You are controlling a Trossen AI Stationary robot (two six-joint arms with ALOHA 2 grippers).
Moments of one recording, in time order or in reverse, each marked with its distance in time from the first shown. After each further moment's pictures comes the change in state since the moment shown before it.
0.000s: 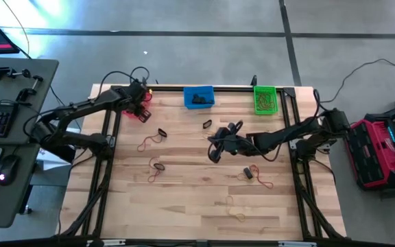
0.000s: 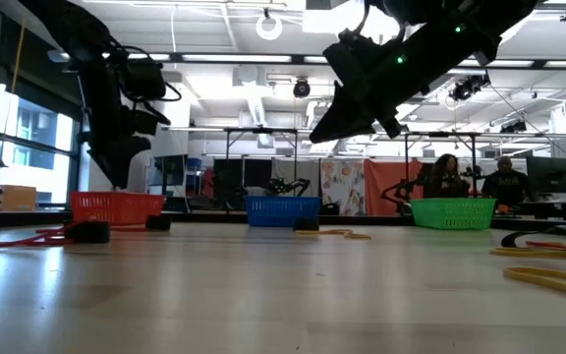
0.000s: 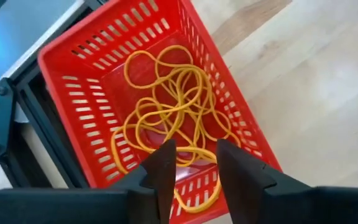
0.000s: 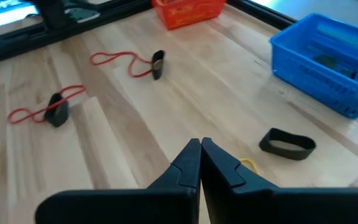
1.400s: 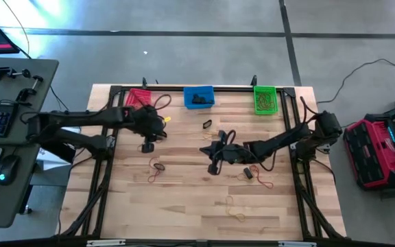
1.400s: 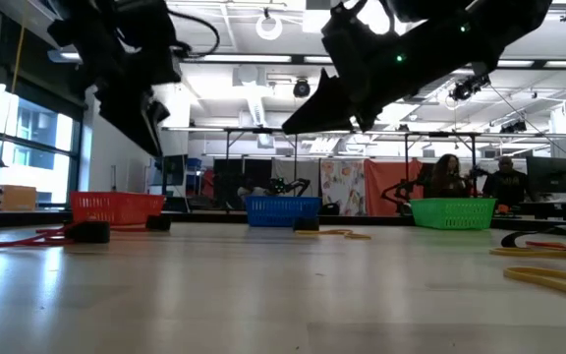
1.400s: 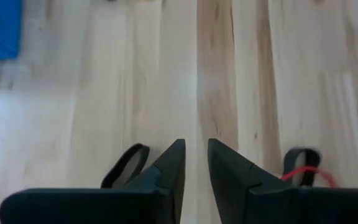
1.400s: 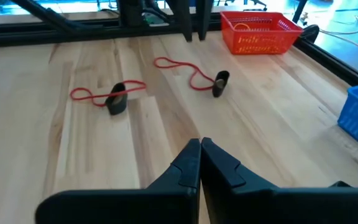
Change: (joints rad) left arm -0.535 -0.104 0.001 0.079 0.390 0.262; right arm 0.086 0.111 0.000 0.257 -0.056 -0.266
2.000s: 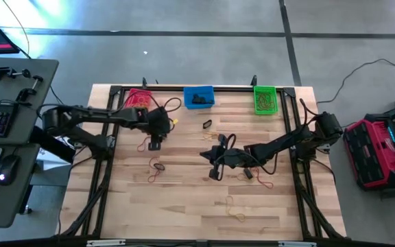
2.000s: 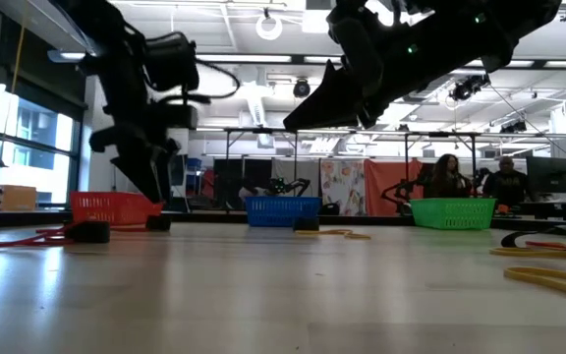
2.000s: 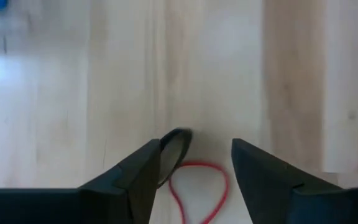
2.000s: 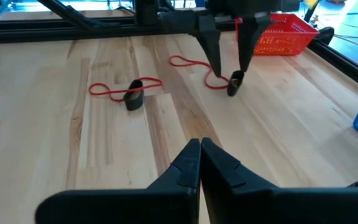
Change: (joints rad) left arm 0.042 0.251 0.000 0.086 -0.130 0.079; right arm 0.045 0.000 0.000 -0.004 0.008 -0.001
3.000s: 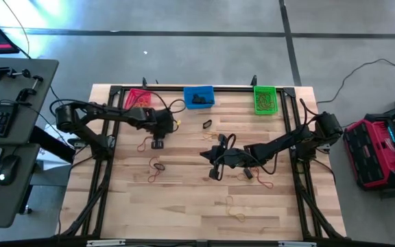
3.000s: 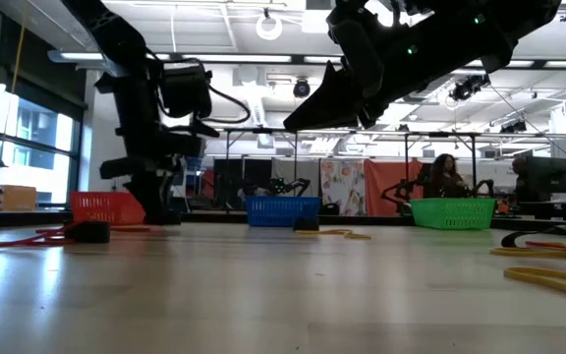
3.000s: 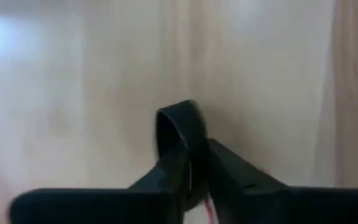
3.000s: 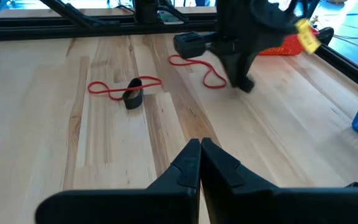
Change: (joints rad) left arm 0.029 0.165 0.034 0.021 -0.071 0.027; right arm 0.000 0.000 0.000 -0.003 -0.001 -0.008
